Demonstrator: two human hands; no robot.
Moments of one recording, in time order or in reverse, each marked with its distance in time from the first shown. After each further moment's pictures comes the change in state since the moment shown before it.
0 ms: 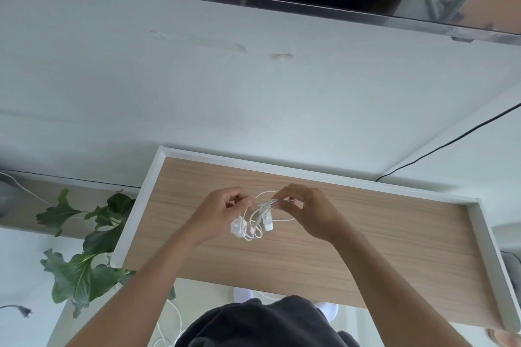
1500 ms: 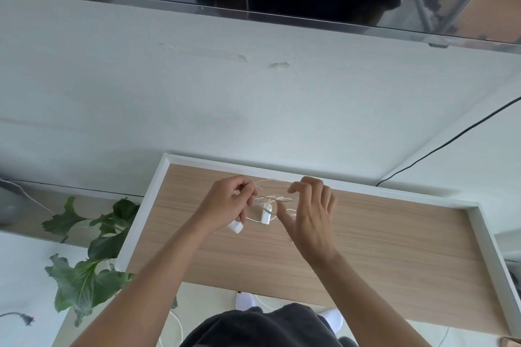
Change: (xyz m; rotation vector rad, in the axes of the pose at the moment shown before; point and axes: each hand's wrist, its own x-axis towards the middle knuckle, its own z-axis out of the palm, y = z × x) left_hand 0.000 0.045 0.005 0.054 0.164 -0.003; right_hand -0.029 -0.015 0.048 -0.539 0.681 -0.079
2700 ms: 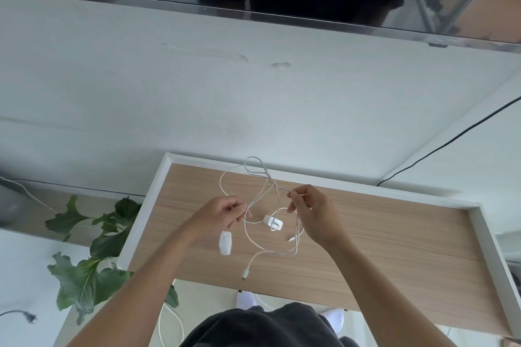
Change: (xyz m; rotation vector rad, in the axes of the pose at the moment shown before) left_hand -0.008 -0.059 -0.011 -0.036 -0.259 -0.068; right_hand 0.020 0.024 -0.010 0.657 -0.421 0.508
